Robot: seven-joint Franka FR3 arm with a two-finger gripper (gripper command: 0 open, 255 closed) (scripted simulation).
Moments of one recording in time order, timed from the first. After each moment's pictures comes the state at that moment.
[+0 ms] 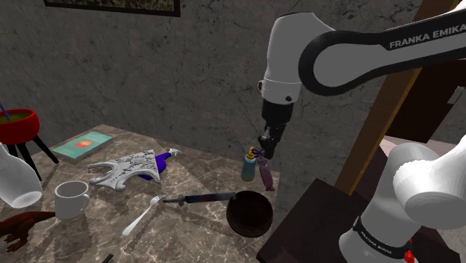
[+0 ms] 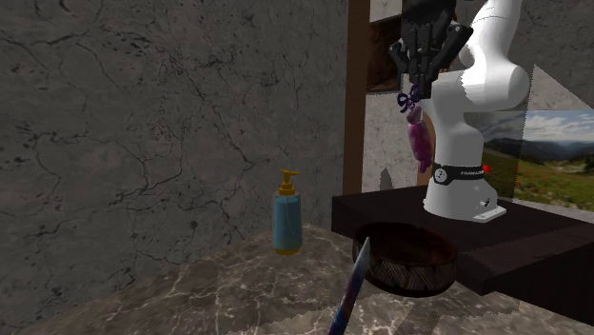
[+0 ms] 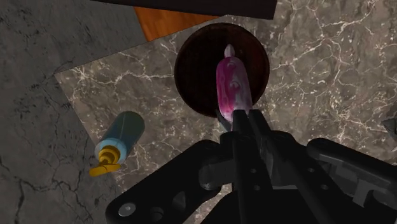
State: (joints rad) arm 0.22 -0.60 0.20 -2.53 0.13 1.92 0.20
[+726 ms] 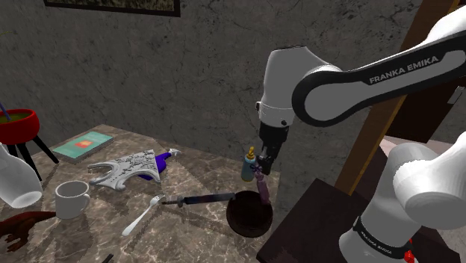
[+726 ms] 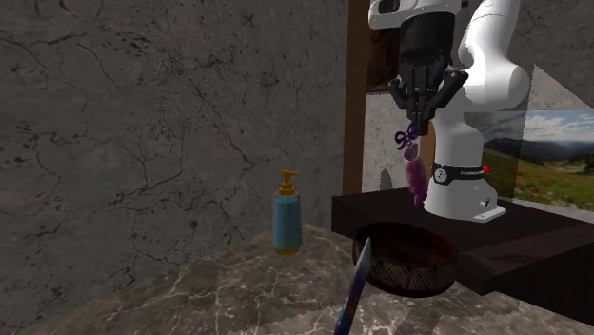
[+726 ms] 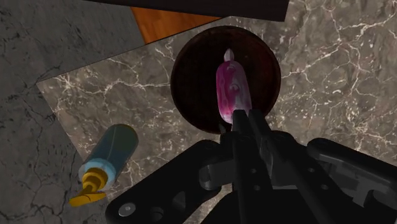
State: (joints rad) arm 0.23 -0.55 0.22 -2.66 0.14 2.09 0.20
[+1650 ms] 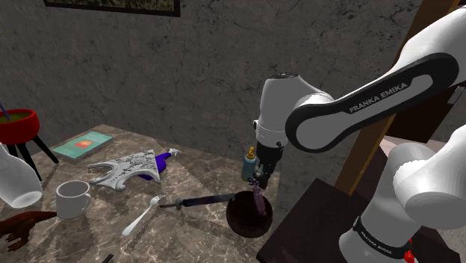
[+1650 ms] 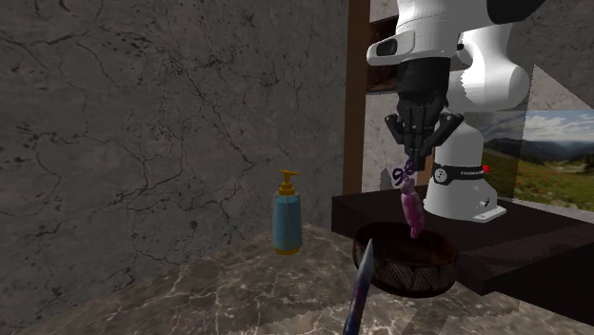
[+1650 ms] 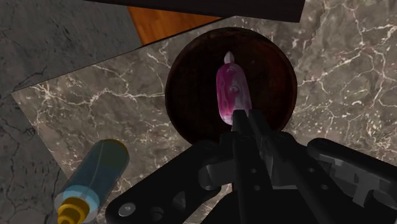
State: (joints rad) arm 0.23 -0.45 0.24 -2.75 0.15 2.28 0.20
